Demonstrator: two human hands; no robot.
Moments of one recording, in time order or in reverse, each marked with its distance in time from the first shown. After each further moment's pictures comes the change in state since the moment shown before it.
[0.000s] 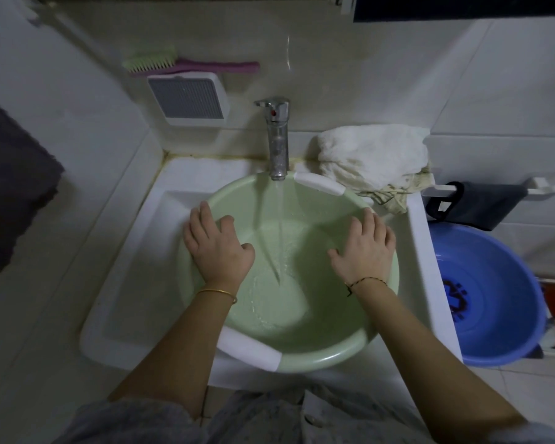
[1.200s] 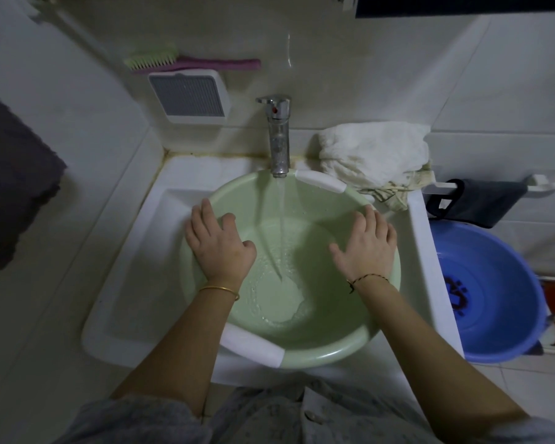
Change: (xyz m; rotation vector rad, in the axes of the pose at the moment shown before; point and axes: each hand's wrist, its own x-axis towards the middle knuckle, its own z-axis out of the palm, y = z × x) left_hand 0.000 -0.001 0.000 -0.006 0.006 0.007; right_hand 0.000 0.001 -0.001 0.010 0.020 -0.007
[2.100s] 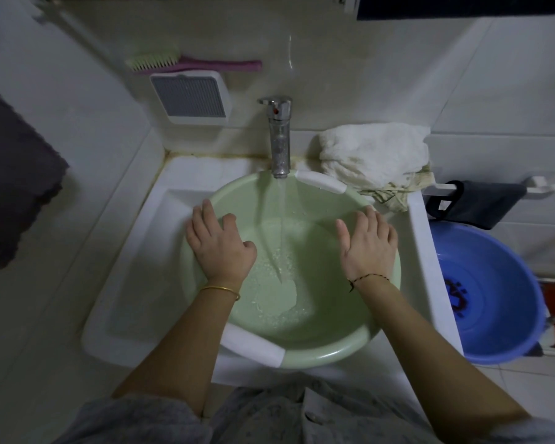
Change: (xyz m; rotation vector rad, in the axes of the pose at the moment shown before) left_hand 0.000 0.000 -0.001 0.017 -0.015 -0.009; right_hand 0.000 -0.002 0.007 0.161 0.147 0.048
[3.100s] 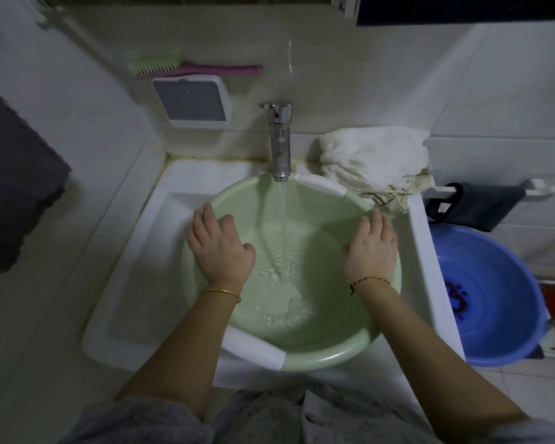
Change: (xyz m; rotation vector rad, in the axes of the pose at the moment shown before) left_hand 0.000 0.001 -0.005 0.003 -0.040 -0.004; right_hand 0.002 0.004 0.003 -0.096 -0.084 0.006
